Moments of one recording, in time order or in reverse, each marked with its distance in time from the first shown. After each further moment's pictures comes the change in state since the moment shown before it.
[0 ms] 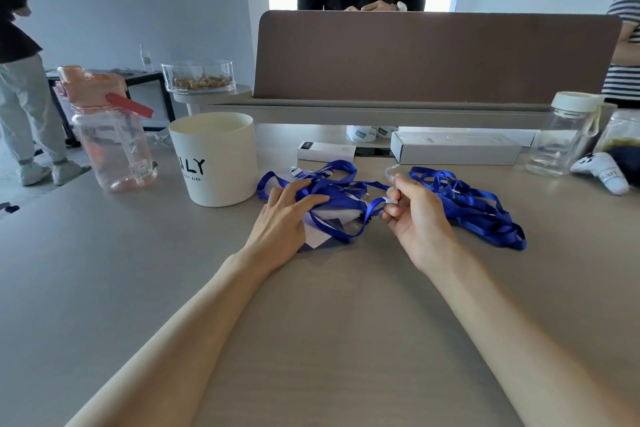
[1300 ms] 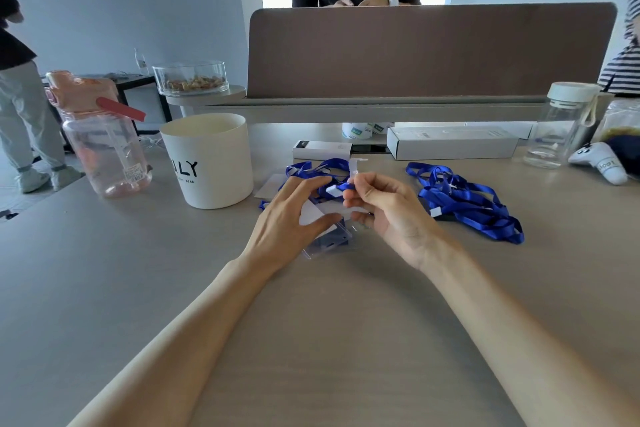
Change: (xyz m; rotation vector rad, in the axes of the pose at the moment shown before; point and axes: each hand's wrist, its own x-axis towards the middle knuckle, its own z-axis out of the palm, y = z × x) left_hand -0.003 0.022 -0.009 -0.278 0.175 0.090; right_hand -0.018 -0.001 0.007 -0.240 -0.404 -0.051
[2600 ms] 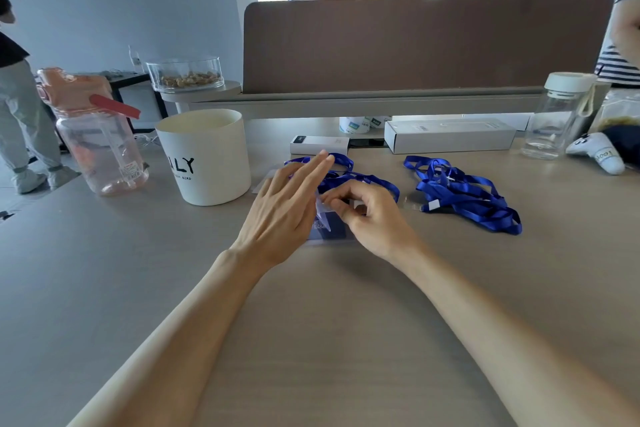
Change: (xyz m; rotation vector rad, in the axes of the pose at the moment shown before) left_hand 0.003 -0.001 -0.009 0.408 0.016 0.280; right_hand 0.007 0.030 0.003 -0.760 0.002 -0.342
